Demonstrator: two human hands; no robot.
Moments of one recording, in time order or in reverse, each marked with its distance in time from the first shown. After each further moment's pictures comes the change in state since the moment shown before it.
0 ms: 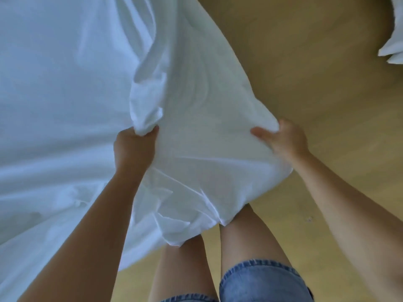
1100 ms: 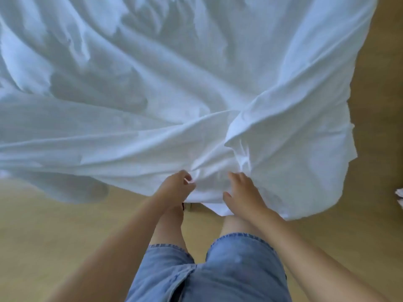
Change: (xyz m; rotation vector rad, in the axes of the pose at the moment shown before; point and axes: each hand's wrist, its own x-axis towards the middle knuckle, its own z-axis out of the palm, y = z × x) left_hand -0.086 -0.302 -0.089 -0.101 -0.479 -0.174; right_hand -0.250 -0.098 0.217 -0.893 -0.507 -0.665
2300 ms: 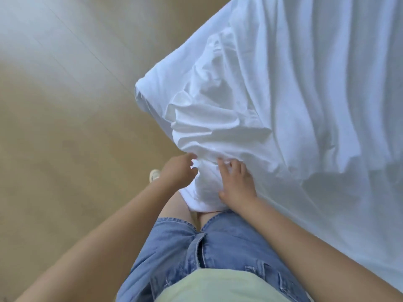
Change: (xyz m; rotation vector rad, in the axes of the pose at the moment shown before) left_hand -0.001 -0.446 -0.398 -0.379 0.354 -0.058; right_hand 0.163 -0.616 0.106 -0.869 0.042 -0.400
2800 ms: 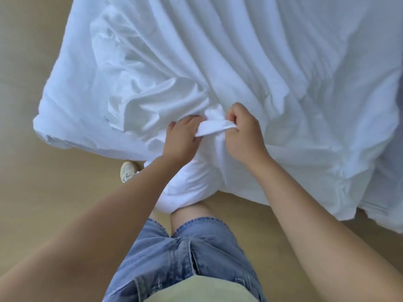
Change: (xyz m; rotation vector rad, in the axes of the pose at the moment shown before) left_hand 0.076 0.095 -0.019 -0.004 -0.016 0.755; right_hand -0.005 0.020 -0.120 0.929 0.617 0.613
